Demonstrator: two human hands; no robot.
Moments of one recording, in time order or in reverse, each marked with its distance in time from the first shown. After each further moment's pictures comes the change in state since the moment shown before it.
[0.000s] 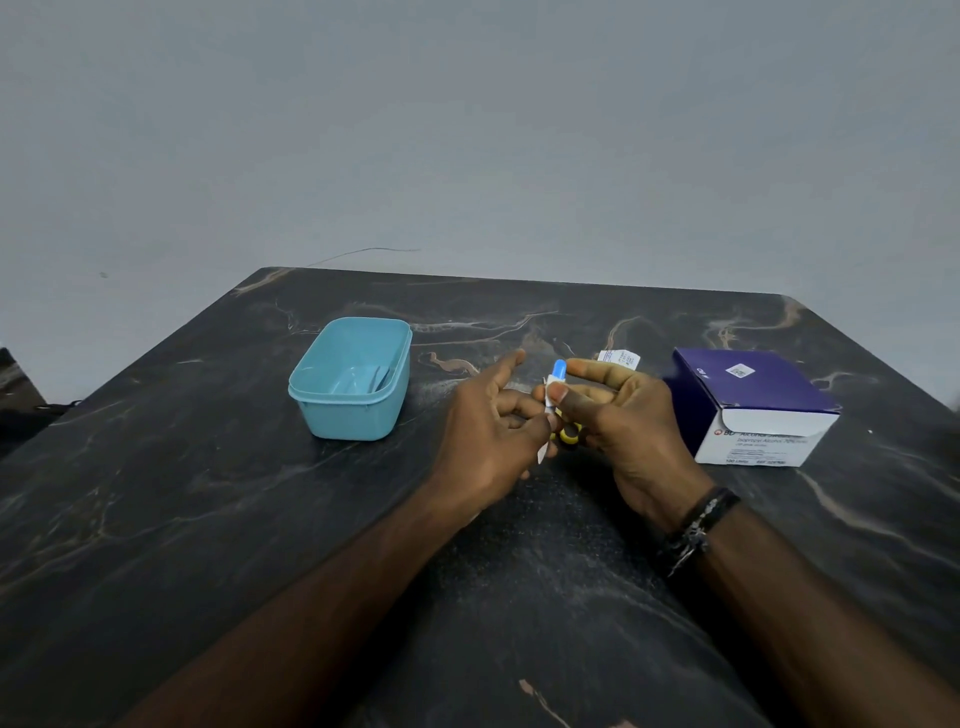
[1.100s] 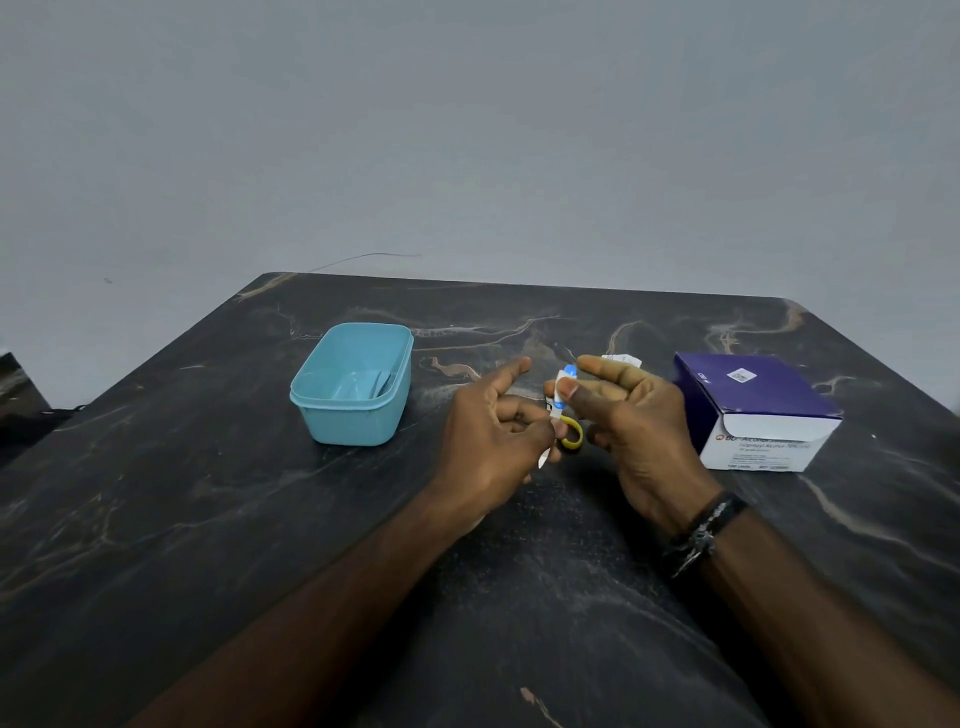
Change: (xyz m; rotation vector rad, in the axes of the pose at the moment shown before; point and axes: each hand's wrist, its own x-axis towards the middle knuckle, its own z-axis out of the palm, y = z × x) left_hand -0.001 0.004 0.001 -0.060 0.016 -0.028; right_hand -0.003 -0.007 0.000 0.081 0.047 -0.023
